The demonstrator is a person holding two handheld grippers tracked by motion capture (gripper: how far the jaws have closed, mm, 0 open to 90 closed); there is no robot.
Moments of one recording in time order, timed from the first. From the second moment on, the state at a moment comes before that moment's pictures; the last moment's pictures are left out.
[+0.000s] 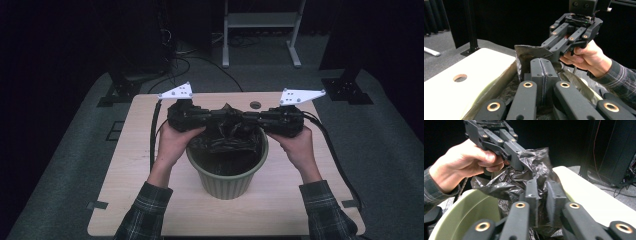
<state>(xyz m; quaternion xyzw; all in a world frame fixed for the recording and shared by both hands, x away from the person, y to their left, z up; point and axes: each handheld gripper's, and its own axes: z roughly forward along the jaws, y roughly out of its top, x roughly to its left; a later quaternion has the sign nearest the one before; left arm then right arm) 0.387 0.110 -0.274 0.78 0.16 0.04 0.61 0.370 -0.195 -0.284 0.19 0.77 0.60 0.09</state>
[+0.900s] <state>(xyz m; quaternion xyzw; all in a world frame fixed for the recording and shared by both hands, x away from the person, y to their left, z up) 0.382 0.177 -0.279 0.77 0.21 0.07 0.60 0.368 -0.233 -0.287 0.22 0.76 0.60 0.12</state>
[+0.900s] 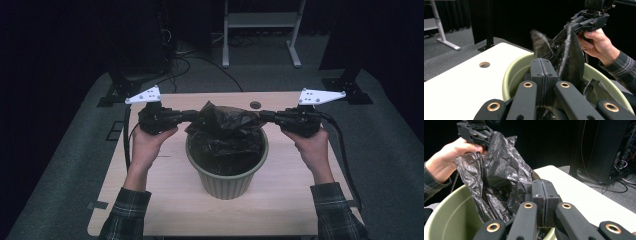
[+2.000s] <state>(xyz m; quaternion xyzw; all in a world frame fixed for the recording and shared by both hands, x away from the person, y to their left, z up) 0.338 0.197 -0.300 0.77 0.20 0.05 0.60 0.333 -0.254 -0.296 0.23 0.76 0.59 0.13</state>
